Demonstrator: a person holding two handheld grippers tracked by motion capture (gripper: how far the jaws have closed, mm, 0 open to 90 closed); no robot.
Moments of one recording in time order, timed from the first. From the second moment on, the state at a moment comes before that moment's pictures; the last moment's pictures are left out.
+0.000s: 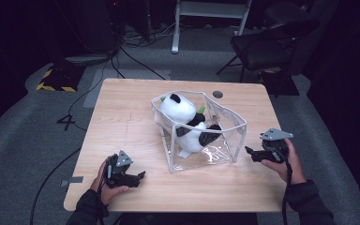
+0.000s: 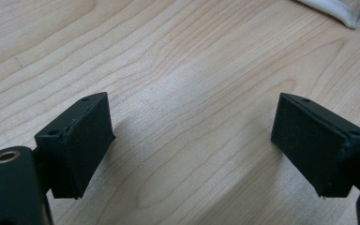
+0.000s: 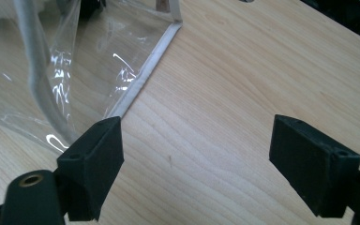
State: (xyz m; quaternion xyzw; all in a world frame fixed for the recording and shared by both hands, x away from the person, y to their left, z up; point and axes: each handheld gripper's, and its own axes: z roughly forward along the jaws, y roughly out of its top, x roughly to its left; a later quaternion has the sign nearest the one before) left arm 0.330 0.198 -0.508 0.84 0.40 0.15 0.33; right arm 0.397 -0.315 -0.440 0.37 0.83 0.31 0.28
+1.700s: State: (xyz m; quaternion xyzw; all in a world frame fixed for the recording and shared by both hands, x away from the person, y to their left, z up) left arm 0.330 0.198 -0.508 0.84 0.41 0.15 0.33; right arm 0.351 -0.373 -0.507 0.41 0.82 0.36 0.19
